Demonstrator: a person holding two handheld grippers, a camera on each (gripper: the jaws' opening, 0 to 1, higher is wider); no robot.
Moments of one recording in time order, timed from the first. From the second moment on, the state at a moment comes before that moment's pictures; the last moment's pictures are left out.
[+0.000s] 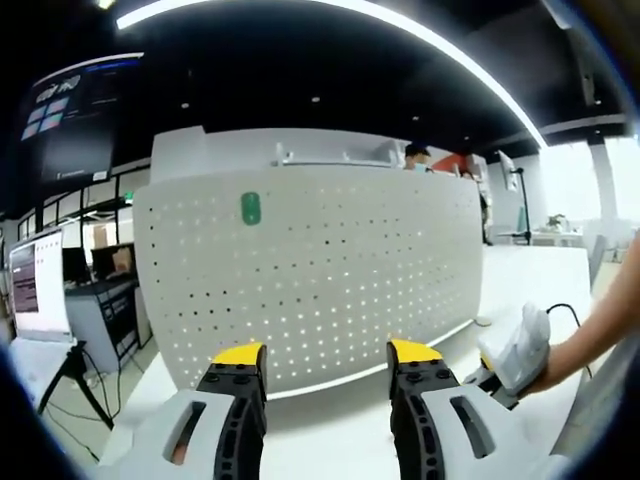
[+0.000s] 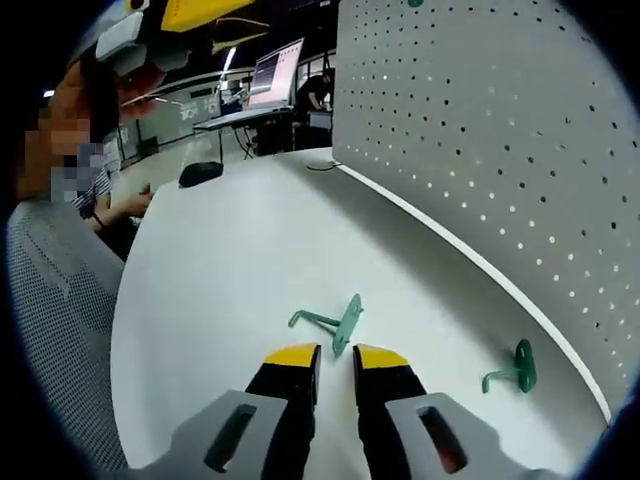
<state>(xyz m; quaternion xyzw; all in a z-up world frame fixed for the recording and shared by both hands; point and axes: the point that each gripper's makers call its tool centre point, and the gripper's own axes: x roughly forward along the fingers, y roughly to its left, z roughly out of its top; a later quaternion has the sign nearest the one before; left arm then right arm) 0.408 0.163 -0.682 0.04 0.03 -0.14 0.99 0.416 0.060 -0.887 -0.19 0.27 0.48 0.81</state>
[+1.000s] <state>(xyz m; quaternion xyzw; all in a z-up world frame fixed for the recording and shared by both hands) 0.407 0.159 -0.684 0.04 0.03 -0.15 0.99 0.424 0.052 -0.877 -0.21 0.25 0.46 0.83</state>
